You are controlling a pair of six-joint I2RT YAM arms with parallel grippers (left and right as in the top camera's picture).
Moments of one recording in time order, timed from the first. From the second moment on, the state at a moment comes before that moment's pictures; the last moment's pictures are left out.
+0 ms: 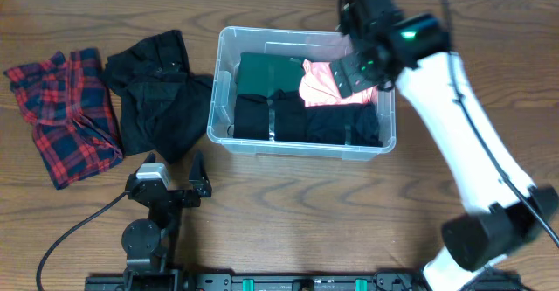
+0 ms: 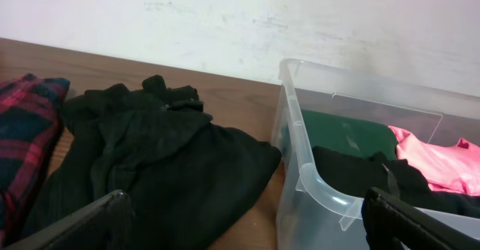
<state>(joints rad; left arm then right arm) 0.00 0.01 0.02 -0.11 0.06 -0.20 0.40 1.79 1.92 -1.28 0.17 0.03</state>
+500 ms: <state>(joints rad) 0.00 0.01 0.02 -0.10 0.04 -0.20 -0.19 1.77 1.92 -1.32 0.15 0.26</state>
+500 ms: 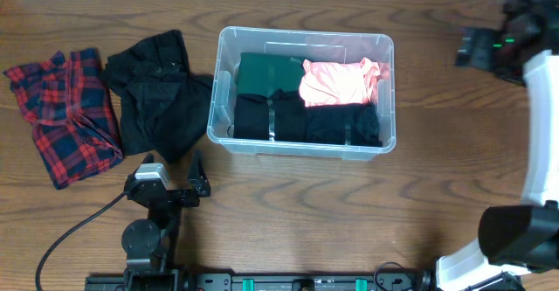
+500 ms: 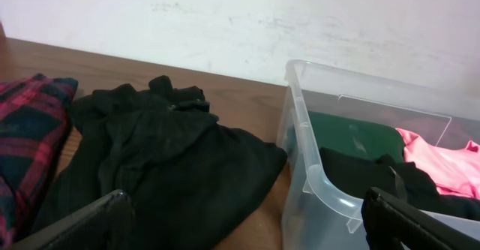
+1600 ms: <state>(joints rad) 0.08 0.96 1.21 -0.80 0.03 -0.08 -0.38 1.82 1.92 -1.34 0.03 0.30</state>
